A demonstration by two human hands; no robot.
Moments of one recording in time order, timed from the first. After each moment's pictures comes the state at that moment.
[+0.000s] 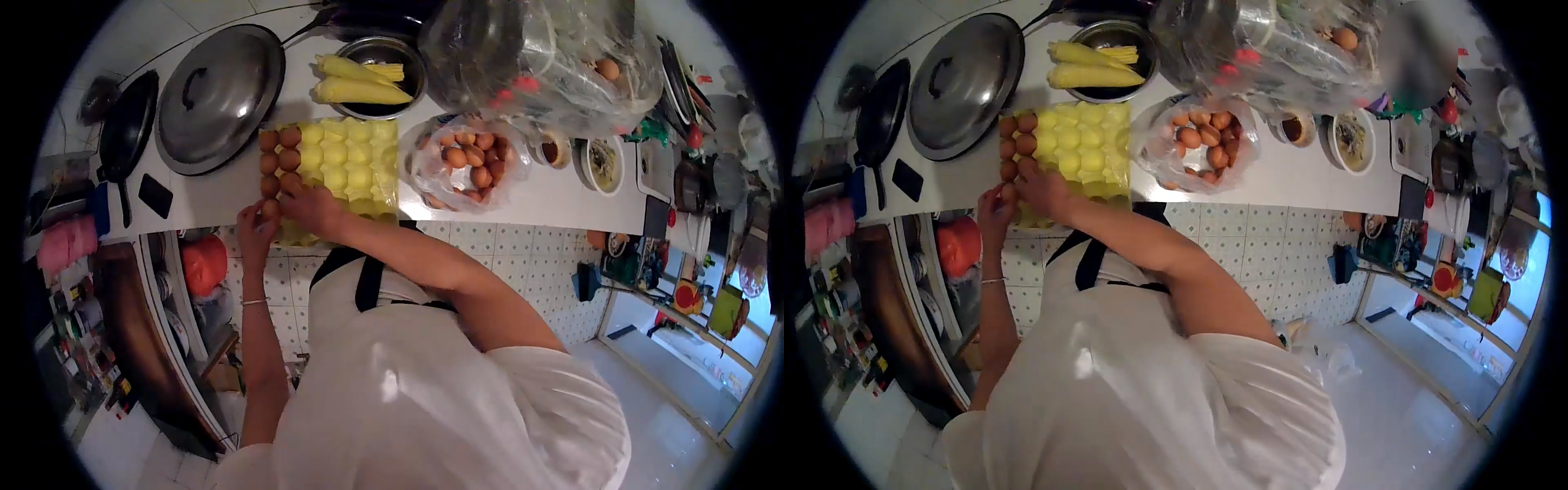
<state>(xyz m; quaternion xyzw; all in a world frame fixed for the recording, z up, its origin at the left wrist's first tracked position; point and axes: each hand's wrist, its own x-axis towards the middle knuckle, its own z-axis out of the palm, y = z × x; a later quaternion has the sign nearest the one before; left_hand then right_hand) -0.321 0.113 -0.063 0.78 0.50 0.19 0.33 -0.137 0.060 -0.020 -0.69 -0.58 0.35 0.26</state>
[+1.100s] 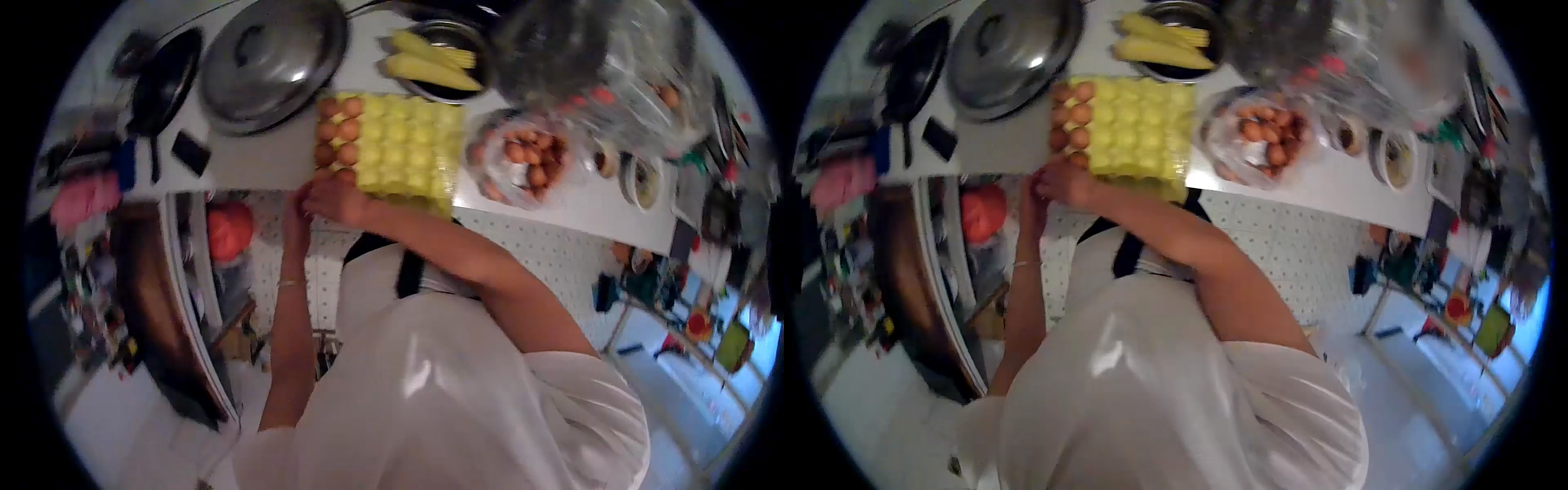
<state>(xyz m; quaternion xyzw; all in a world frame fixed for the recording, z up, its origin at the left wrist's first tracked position) -0.357 0.099 -0.091 0.35 0.54 0.27 0.72 -0.203 0.080 -0.087 -0.49 -0.78 0.27 0.28</state>
